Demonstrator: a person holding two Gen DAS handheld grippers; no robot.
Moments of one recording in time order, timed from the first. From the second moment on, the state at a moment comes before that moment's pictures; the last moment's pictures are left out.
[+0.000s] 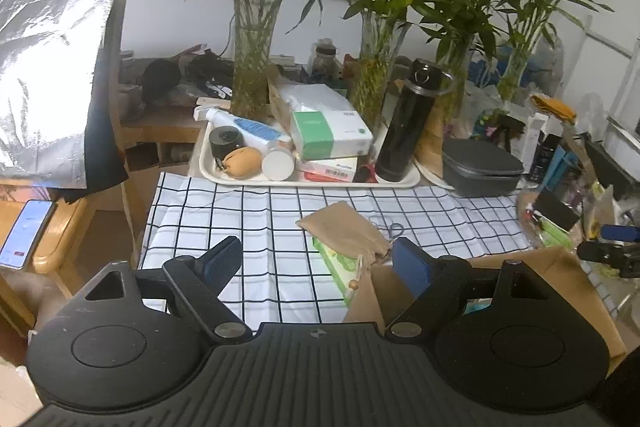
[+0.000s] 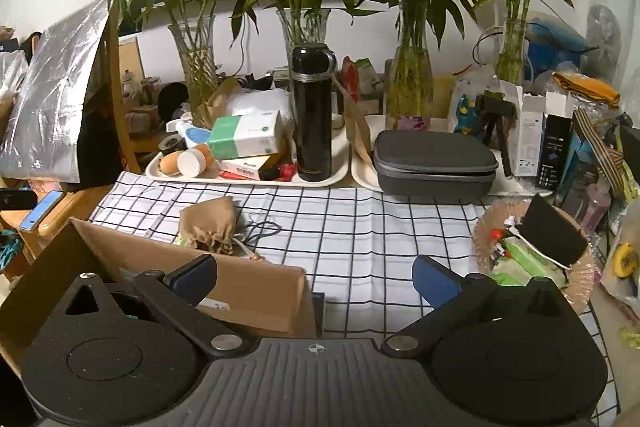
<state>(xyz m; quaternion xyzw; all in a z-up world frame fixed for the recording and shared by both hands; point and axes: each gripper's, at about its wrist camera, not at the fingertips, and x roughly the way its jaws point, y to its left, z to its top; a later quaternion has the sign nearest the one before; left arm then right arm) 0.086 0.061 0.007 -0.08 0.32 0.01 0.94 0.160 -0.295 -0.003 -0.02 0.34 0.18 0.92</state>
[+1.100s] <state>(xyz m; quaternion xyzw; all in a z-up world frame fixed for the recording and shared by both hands) 0.178 0.058 -0.037 -0.06 0.34 0.00 0.94 0.247 -0.302 -0.038 -0.06 0.38 0.17 0.91</state>
